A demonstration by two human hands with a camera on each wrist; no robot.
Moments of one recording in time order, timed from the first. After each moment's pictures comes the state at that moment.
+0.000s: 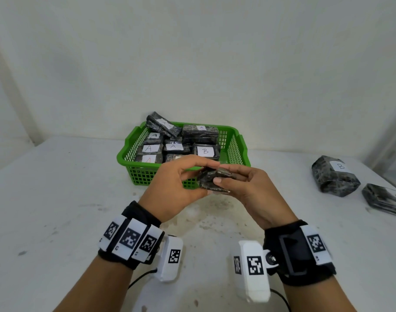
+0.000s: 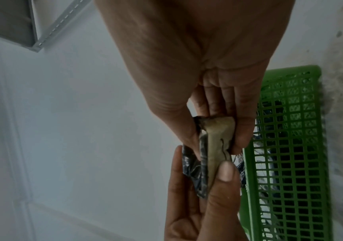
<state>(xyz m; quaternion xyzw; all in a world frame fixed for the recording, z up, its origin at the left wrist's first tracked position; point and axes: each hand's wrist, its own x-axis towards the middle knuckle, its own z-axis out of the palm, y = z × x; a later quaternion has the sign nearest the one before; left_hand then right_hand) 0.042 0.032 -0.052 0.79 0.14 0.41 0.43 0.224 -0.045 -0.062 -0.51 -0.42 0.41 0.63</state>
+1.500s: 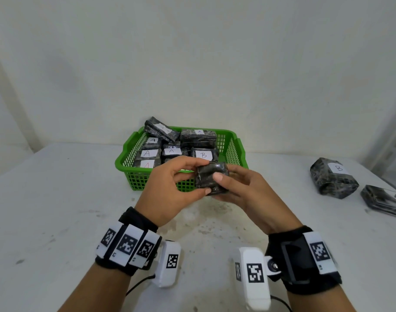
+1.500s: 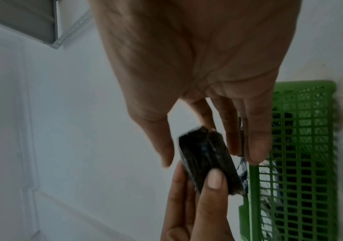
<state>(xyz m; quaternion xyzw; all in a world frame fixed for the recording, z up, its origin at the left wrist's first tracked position) 0.040 0.033 -0.051 0.77 0.20 0.44 0.41 0.222 -0.054 -0.050 -0.50 -0.45 0.43 0.60</state>
